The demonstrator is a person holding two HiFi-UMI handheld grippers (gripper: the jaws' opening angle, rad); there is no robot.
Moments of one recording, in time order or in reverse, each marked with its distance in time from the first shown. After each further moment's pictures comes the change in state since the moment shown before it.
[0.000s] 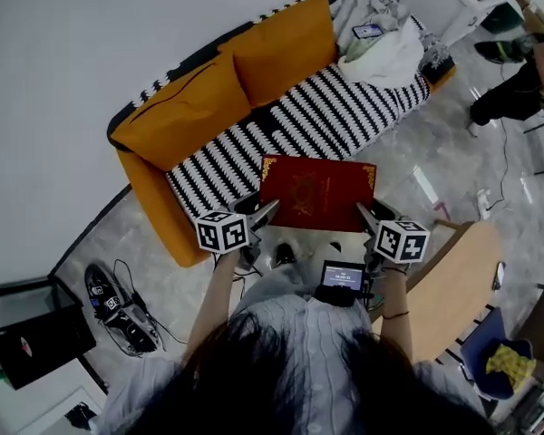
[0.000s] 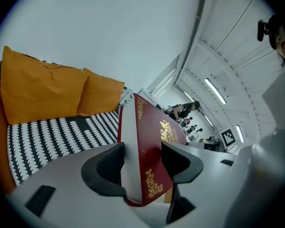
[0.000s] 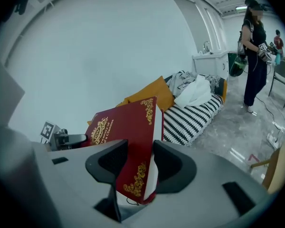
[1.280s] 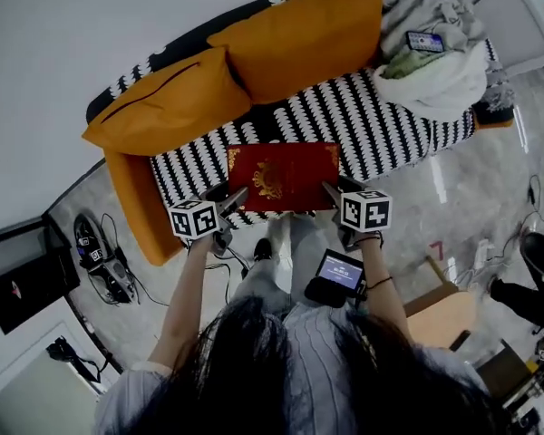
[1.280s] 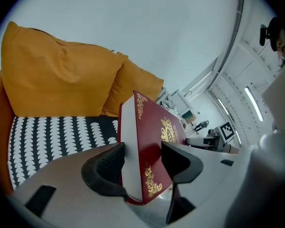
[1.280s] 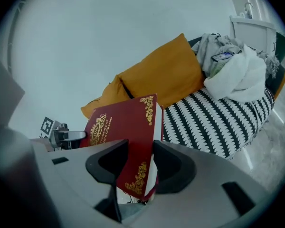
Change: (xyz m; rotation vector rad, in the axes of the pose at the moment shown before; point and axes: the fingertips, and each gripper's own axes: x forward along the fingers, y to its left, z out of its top) left arm 0.147 0.182 0.073 -0.222 0.002 0.291; right arm 0.294 -0.087 0.106 -0.131 0.377 0.229
